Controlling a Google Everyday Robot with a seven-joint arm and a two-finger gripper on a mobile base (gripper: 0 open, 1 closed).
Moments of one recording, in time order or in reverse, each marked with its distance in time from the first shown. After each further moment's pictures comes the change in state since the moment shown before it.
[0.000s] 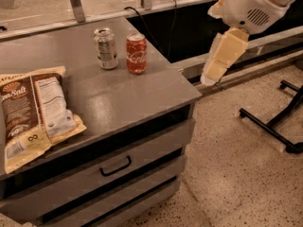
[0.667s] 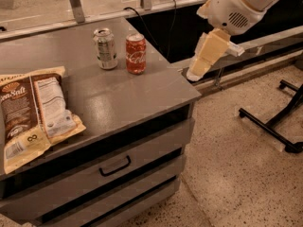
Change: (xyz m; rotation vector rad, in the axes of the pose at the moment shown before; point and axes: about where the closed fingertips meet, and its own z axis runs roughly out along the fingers) arm -0.019 -0.020 0.028 0.015 -0.060 0.003
